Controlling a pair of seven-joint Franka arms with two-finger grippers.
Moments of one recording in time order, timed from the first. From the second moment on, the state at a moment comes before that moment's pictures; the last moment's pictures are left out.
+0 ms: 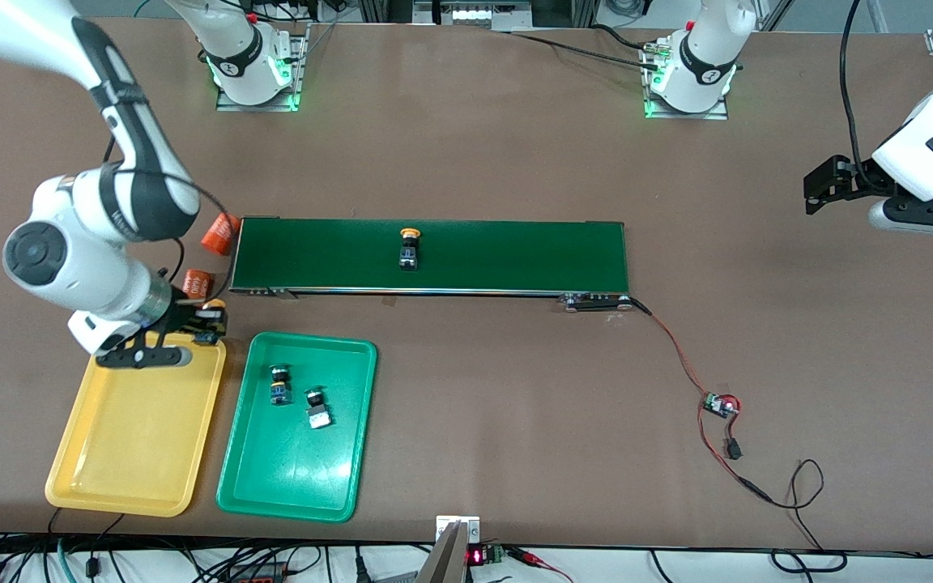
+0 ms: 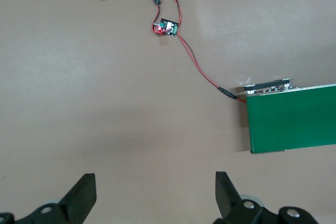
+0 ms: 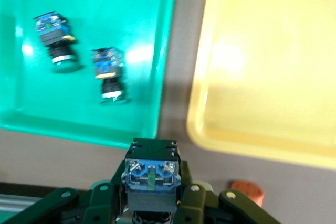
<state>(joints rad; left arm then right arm) -0.05 0.04 -0.04 -1.57 0.07 1.56 0.05 -0.22 0.52 0.35 -1.66 -0.14 2.16 0.09</state>
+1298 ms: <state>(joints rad) -0.04 0.04 -0.04 -1.57 0.07 1.56 0.05 -0.33 0.83 0.26 -1.49 -0.27 2.48 -0.14</state>
